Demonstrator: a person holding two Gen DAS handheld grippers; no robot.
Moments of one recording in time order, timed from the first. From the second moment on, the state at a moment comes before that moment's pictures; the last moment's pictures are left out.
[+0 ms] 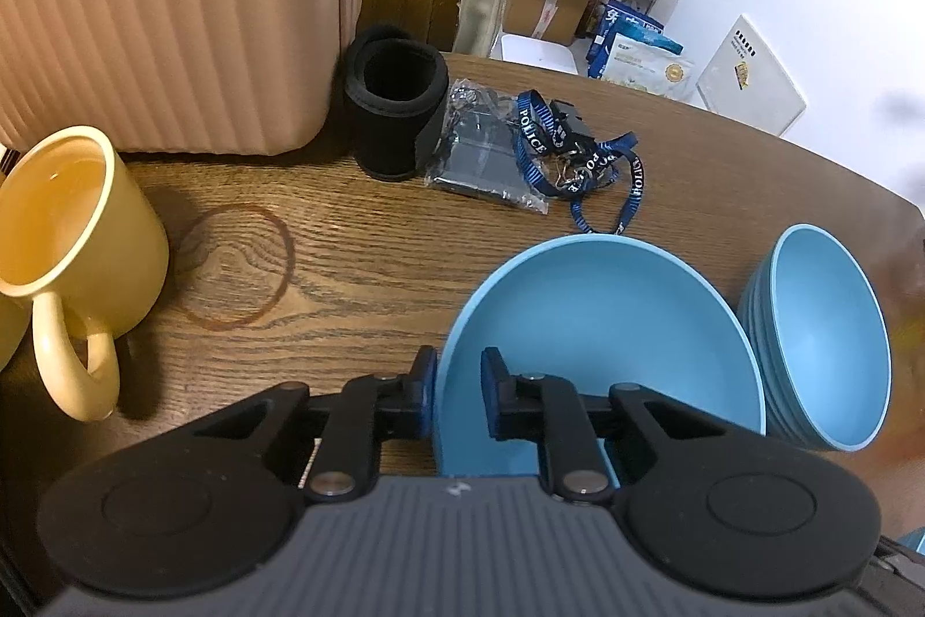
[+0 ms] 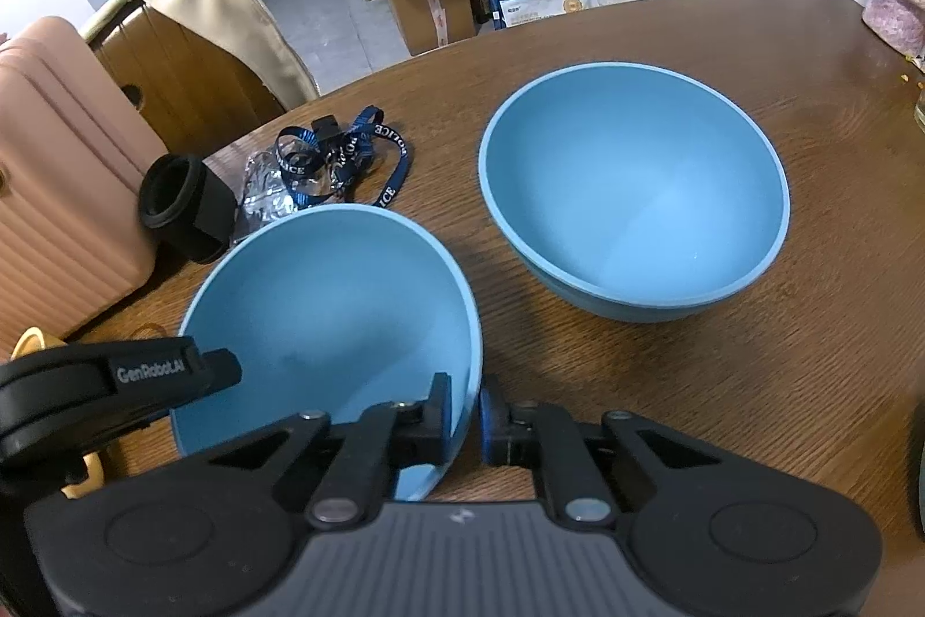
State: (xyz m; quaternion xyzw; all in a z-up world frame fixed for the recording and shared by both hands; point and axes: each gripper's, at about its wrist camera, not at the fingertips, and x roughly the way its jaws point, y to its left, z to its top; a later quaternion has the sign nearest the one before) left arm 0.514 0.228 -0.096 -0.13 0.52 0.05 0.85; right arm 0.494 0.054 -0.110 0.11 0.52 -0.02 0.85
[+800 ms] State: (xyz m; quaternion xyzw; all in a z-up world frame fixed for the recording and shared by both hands) left arm 0.485 0.233 -0.072 -0.13 0.49 0.05 0.86; right arm 0.468 0.059 -0.092 0.10 0.50 -0.01 0.86
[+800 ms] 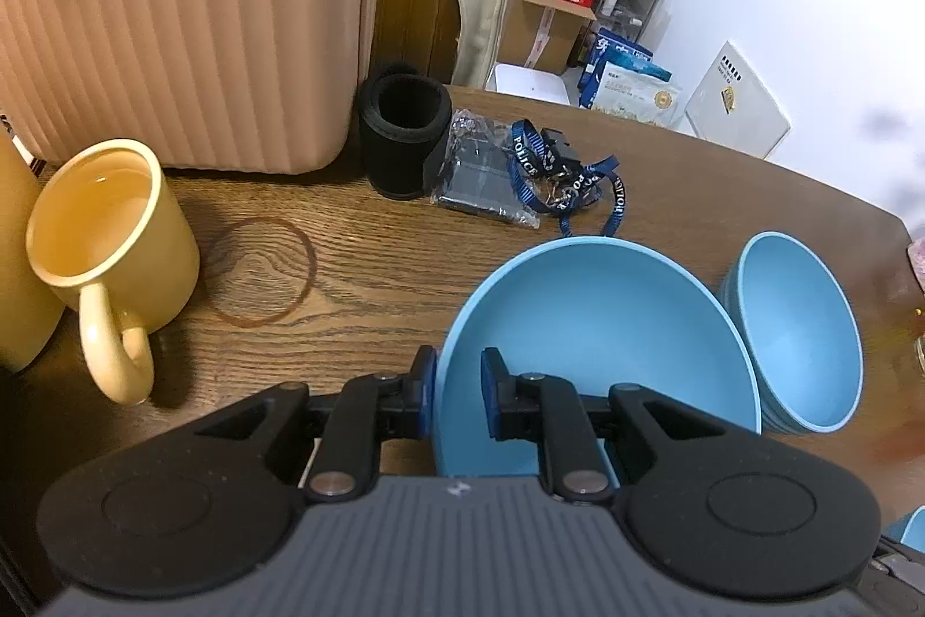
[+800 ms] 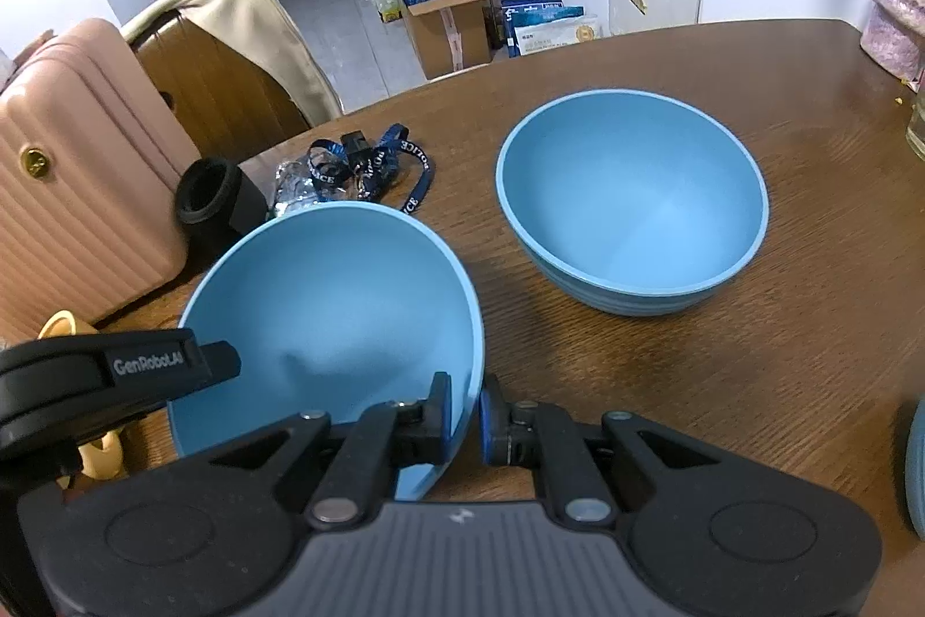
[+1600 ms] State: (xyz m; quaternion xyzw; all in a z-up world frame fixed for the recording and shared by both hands) left arm 0.423 0.212 -0.027 -0.13 0.46 0.04 0.88; right arm 0.410 0.042 -0.052 0.11 0.46 0.00 0.88
